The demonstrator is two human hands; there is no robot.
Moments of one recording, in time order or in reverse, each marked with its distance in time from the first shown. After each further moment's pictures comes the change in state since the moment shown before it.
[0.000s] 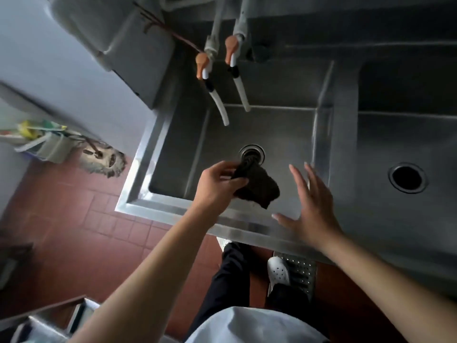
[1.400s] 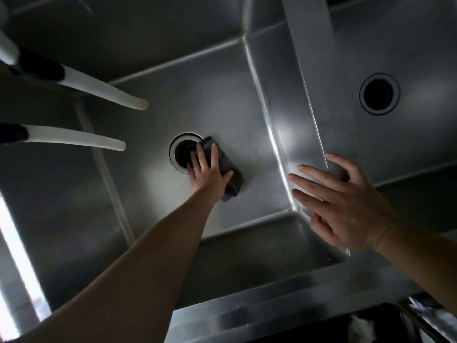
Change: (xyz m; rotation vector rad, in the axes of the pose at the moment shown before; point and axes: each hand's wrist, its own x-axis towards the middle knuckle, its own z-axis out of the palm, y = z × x) left_hand 0.296 -0.214 0.155 1.353 -0.445 0.258; right_hand 0.060 0.102 -0.002 -0.556 -0.287 -0.131
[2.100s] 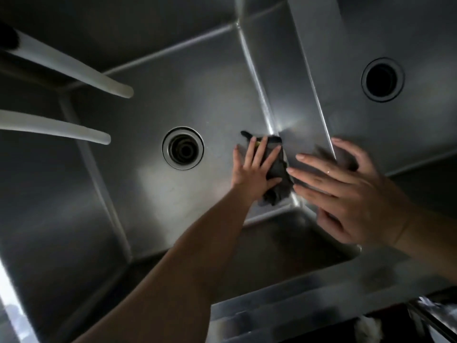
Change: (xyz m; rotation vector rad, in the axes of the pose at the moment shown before) left_hand -0.009 0.086 0.041 0.232 0.041 0.523; right_hand -0.003 -0.001 0.002 -0.025 0.016 -0.048
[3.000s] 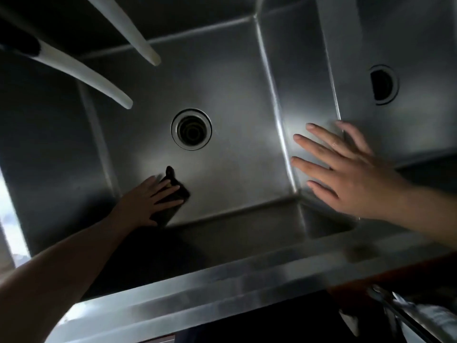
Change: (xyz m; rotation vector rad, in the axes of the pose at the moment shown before) left_hand -0.205 -0.233 0.014 0.569 -0.458 0.374; right_hand 0.008 -0.016 -0.009 -0.117 -0.020 0.029
